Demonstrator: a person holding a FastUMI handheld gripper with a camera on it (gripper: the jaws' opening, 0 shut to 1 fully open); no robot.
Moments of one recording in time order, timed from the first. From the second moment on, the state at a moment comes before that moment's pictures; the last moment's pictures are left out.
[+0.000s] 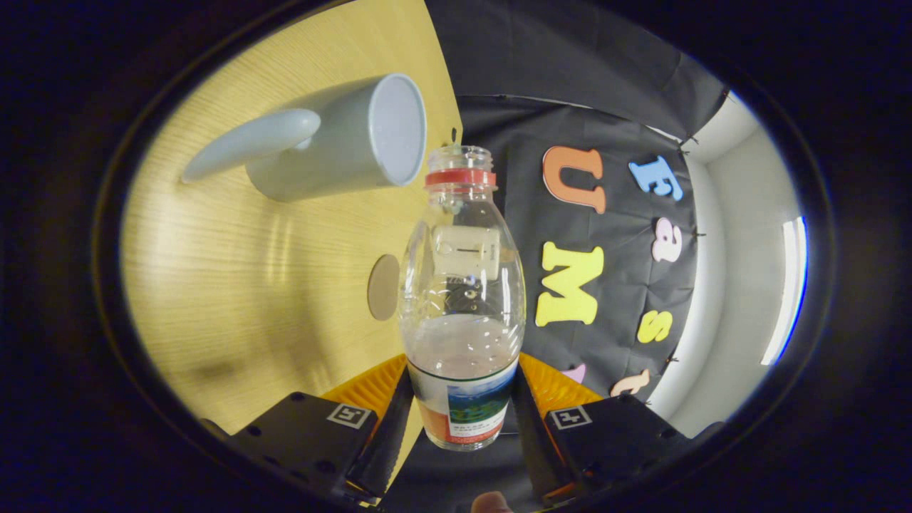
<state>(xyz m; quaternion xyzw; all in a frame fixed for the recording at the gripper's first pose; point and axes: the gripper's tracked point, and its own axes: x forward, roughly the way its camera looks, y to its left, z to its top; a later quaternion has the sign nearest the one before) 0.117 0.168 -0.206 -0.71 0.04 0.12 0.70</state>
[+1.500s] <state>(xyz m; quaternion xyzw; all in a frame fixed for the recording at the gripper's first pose) 0.121 0.190 -0.159 -0.76 0.00 0.12 0.64</state>
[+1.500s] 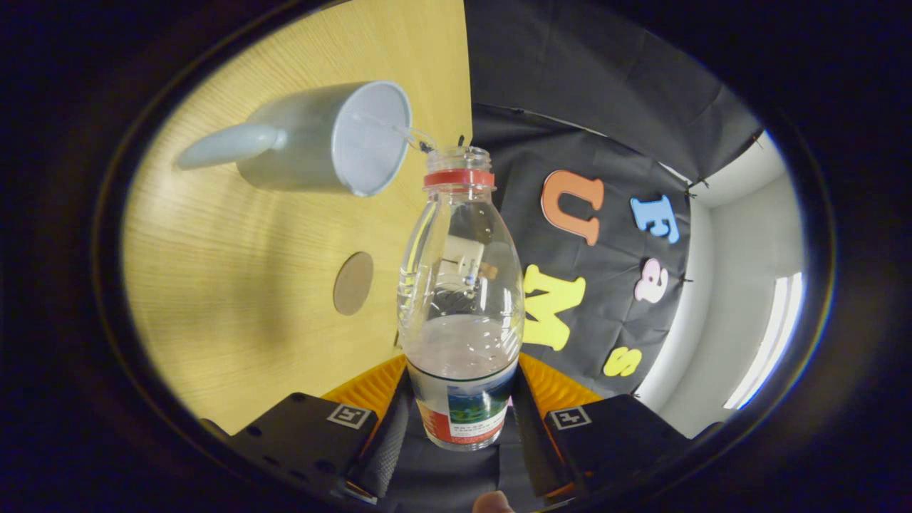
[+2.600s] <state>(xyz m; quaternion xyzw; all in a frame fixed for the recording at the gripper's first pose) 0.119 0.195 -0.140 -0.79 -0.01 0.12 0.60</state>
